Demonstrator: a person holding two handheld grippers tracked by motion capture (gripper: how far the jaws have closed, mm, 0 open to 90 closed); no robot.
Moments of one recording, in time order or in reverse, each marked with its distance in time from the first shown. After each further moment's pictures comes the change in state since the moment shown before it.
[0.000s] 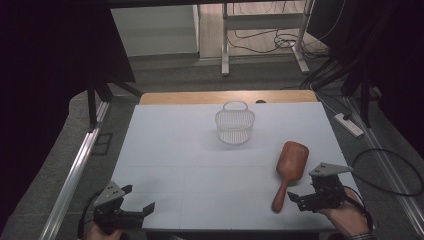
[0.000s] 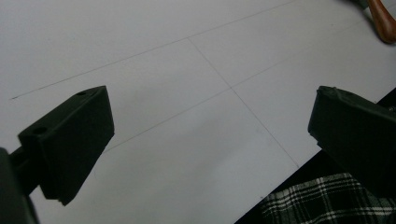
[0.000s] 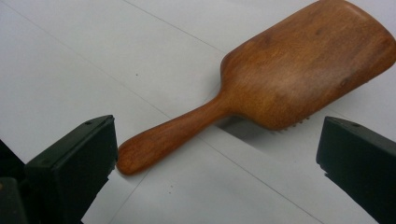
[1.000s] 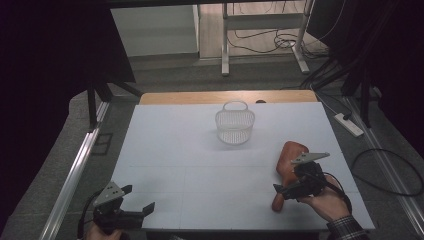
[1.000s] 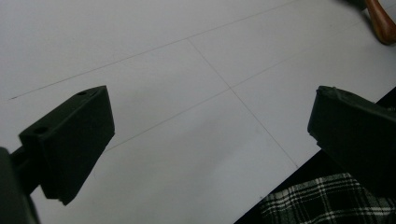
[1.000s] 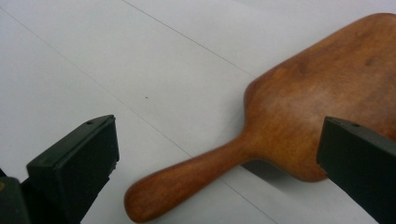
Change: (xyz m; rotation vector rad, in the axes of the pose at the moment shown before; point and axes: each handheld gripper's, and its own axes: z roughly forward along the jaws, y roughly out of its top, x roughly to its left) left arm 0.001 0.000 0.000 -0.003 -0.004 -0.002; right arm 0.007 0.032 0.032 0.073 0.044 0.004
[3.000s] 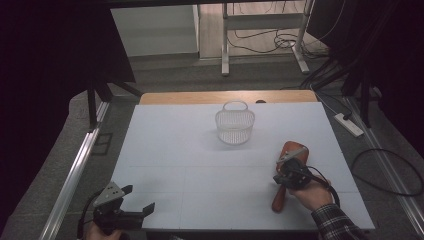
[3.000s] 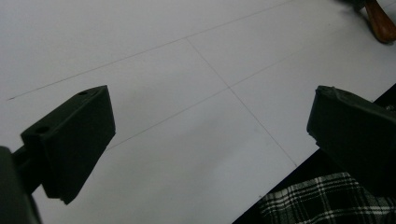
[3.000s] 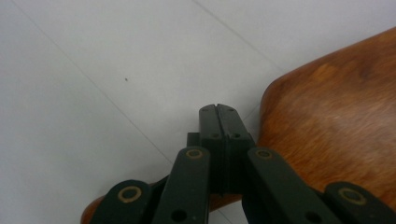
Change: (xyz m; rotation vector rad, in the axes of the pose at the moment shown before) left arm 0.000 0.000 0.000 0.002 -0.005 0.005; right arm -0.008 0.008 0.048 0.162 0.036 -0.102
